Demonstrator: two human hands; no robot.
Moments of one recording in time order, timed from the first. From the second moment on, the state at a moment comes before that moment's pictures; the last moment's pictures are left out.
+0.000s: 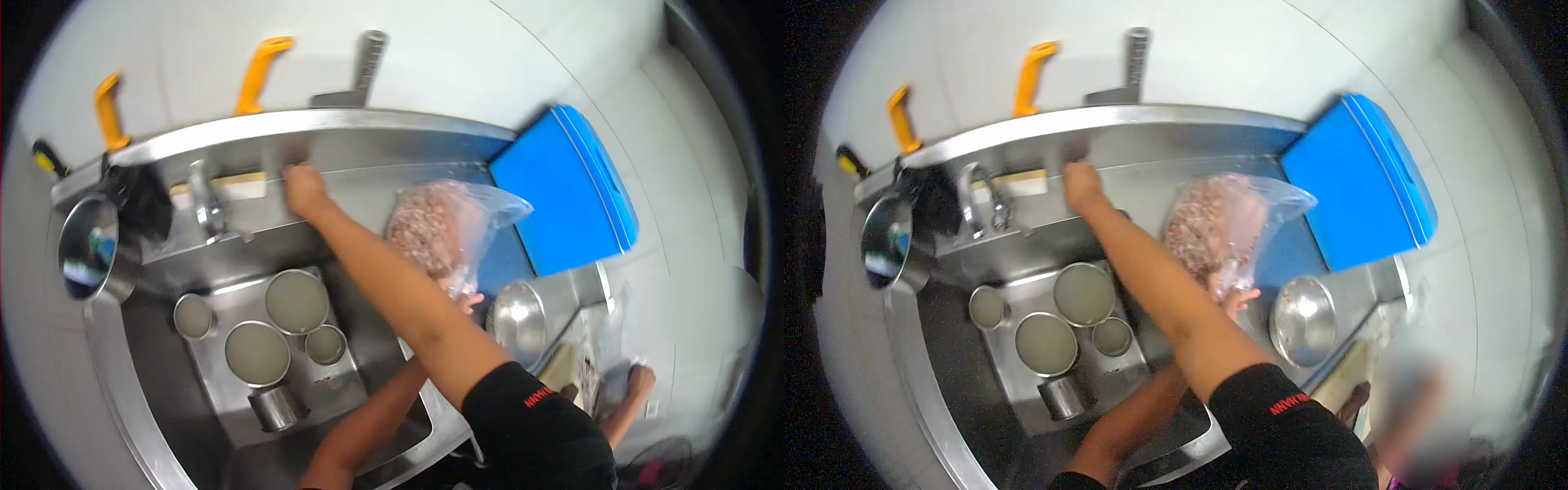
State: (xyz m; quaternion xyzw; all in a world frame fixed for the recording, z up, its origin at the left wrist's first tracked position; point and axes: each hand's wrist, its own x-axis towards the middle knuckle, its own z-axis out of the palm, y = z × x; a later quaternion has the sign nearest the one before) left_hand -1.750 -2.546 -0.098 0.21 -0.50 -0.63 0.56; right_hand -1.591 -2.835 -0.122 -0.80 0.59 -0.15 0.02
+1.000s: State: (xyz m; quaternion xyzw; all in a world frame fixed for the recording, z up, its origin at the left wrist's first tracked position) left_hand -1.708 -2.594 -0.069 0.41 -0.49 -0.66 0.40; right_hand -1.995 -2.474 -0.044 -0.40 0.86 -0.32 0.07
